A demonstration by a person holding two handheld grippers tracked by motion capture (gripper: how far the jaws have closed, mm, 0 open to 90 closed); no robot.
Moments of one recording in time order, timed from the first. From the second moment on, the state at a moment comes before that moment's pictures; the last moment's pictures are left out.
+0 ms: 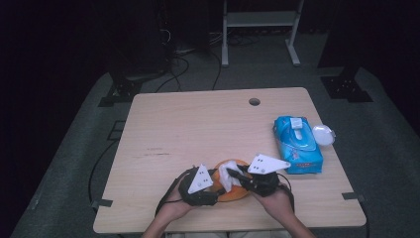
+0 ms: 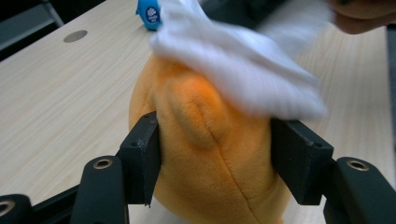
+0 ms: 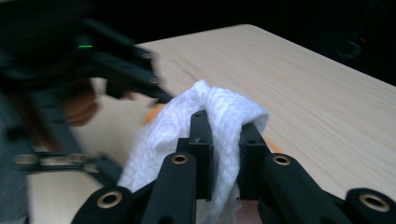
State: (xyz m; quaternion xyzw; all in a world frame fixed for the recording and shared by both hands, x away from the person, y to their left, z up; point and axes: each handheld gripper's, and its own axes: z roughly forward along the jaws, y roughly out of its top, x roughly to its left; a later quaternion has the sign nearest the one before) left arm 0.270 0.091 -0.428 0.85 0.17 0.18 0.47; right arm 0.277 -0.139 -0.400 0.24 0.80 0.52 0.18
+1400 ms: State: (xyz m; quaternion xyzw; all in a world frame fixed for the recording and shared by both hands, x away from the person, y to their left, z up) left arm 0.271 0.099 -0.436 0.85 0.17 0.17 0.47; right arm 0.286 -0.169 -0.414 0.27 0.80 0.49 0.19
